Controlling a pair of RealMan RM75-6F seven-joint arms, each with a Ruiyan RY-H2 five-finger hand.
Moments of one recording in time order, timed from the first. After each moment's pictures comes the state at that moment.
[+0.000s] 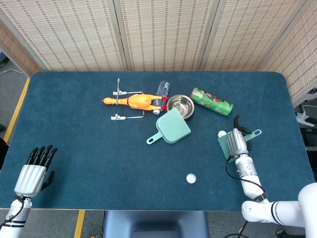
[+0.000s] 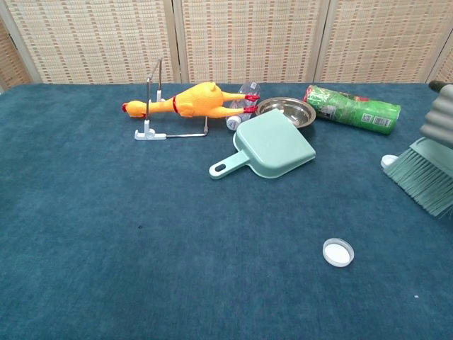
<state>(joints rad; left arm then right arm) -0.18 -1.36 -0.01 -1.30 1.55 1.43 0.13 0.82 -1.43 -0.19 -1.52 -0.65 1.30 -1.70</state>
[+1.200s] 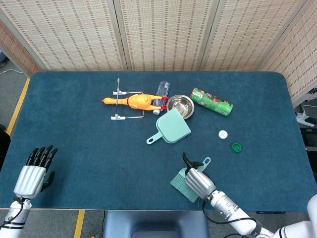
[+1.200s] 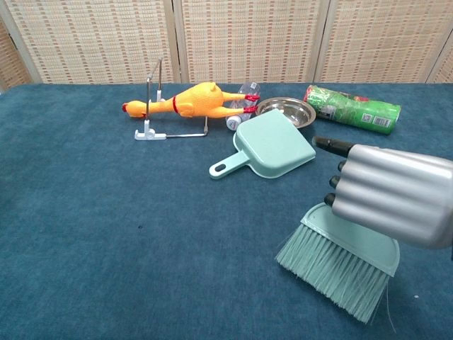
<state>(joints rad) -0.17 -1.35 0.00 -1.30 1.57 1.46 0.12 0.72 -1.42 -0.29 -1.85 -1.30 1.26 -1.67</state>
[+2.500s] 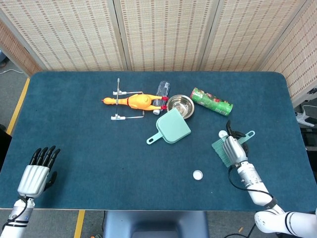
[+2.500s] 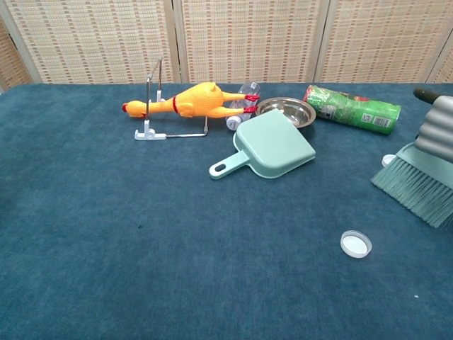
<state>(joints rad) -0.18 -1.37 0.00 -1.29 1.55 1.42 0.16 0.64 -1.41 -0.12 -1.44 -1.10 1.22 -1.60</state>
